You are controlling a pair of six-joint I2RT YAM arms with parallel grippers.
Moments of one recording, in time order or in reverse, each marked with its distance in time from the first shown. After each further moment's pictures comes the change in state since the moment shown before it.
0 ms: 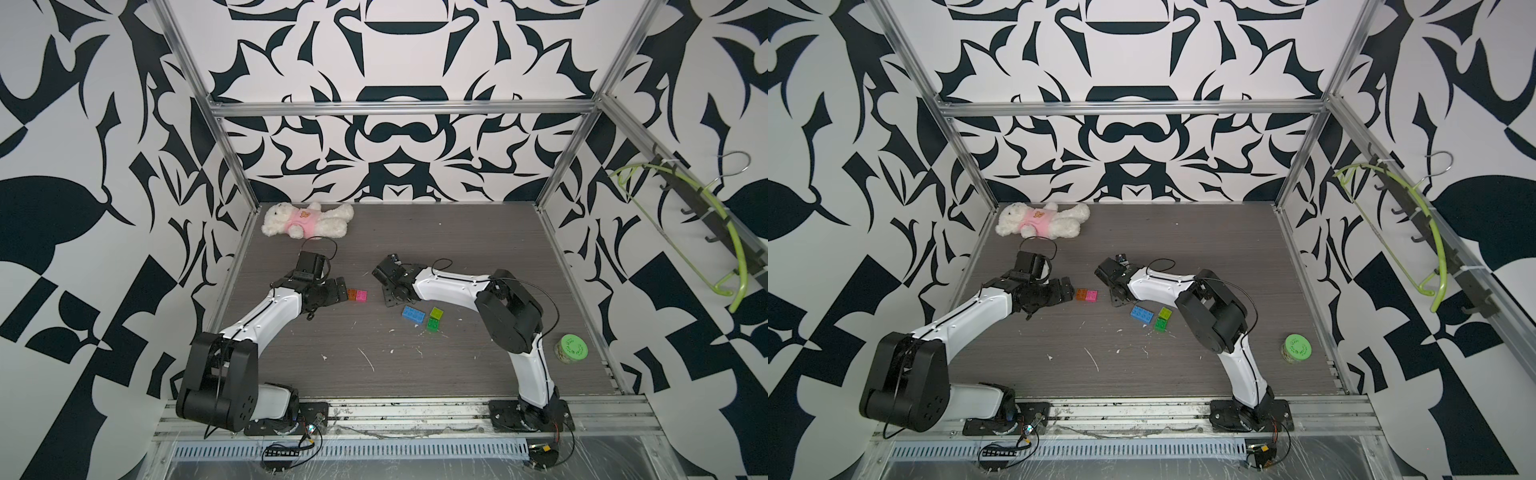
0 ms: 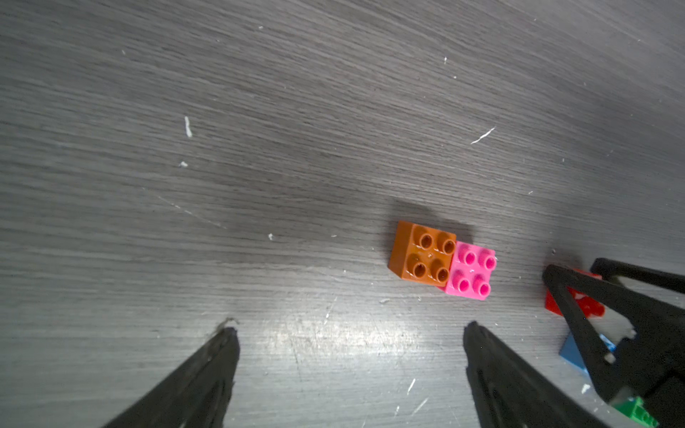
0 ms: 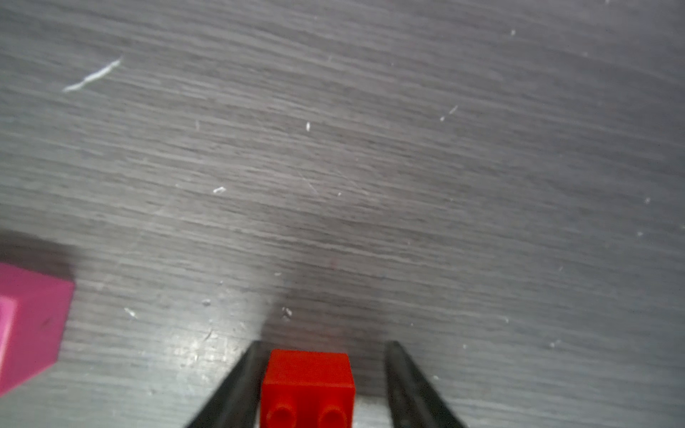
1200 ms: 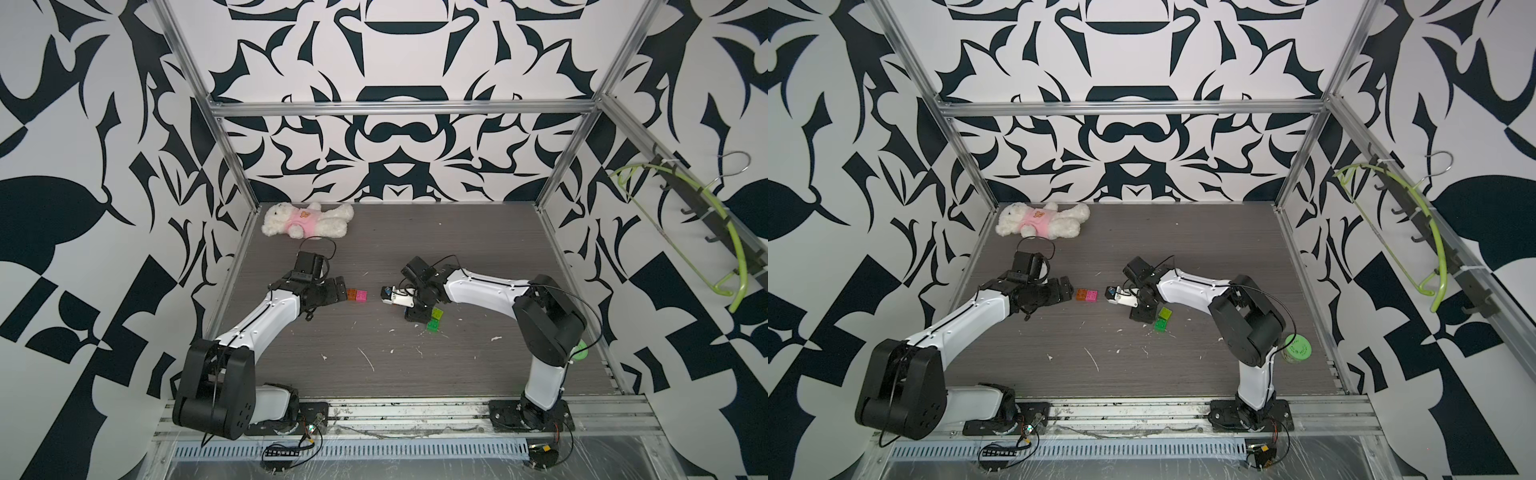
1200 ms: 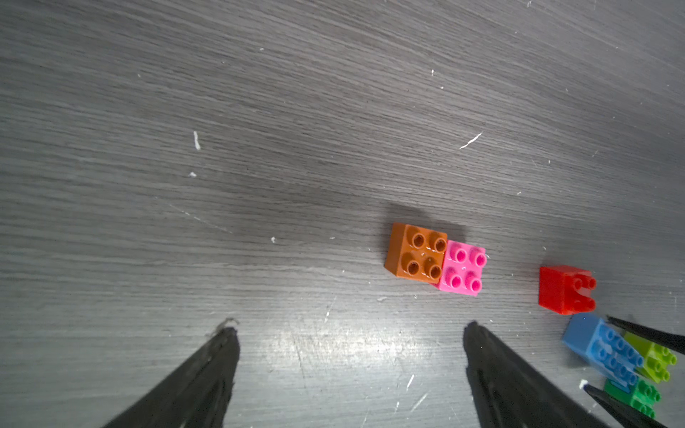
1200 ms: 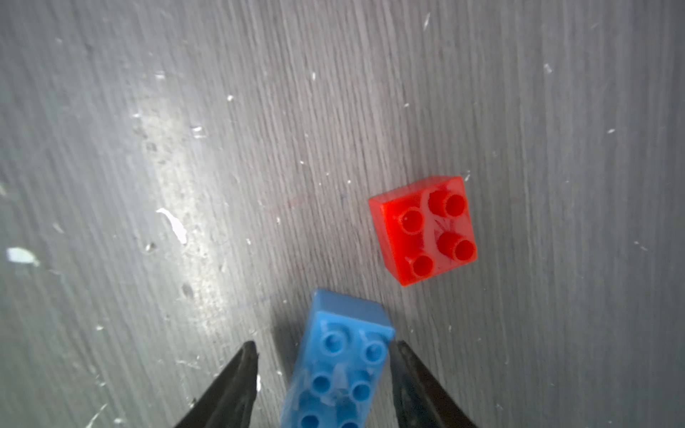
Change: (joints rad) left arm 0.000 -0.036 -0.006 0.001 -0.009 0.021; right arm -0.106 -0.222 -0.257 -0.005 -0.375 -1.179
